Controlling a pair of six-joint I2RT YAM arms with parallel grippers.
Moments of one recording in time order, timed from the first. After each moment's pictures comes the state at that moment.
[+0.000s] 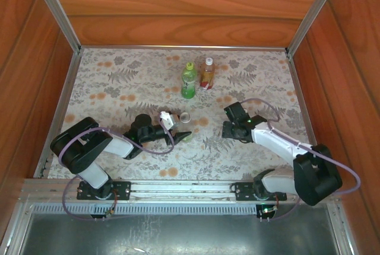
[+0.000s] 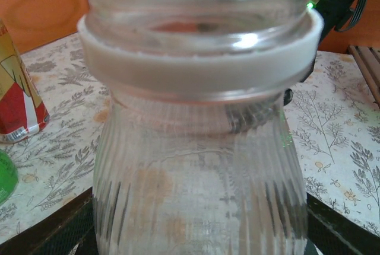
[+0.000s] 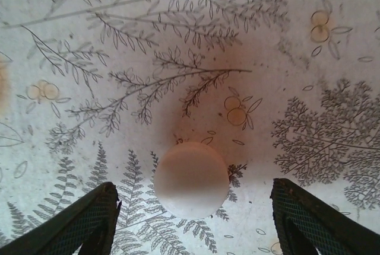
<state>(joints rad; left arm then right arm) -0.76 1.61 0.34 1.11 0.50 0.07 0.55 1.28 0.65 -0.60 0.19 0.58</state>
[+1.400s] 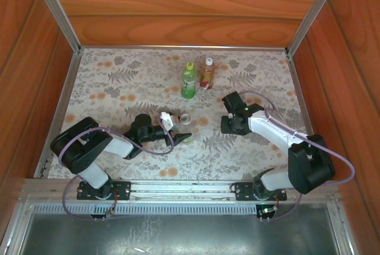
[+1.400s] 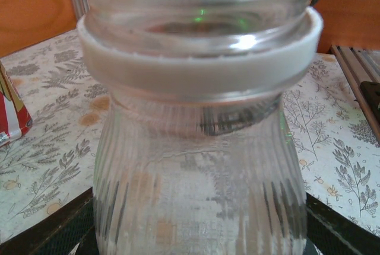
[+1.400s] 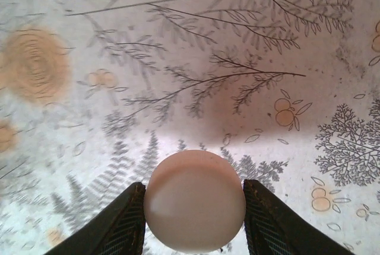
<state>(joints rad) -0.75 1.61 0.34 1.11 0.55 0.07 0.53 1.38 0.84 -0.75 0.05 0.49</state>
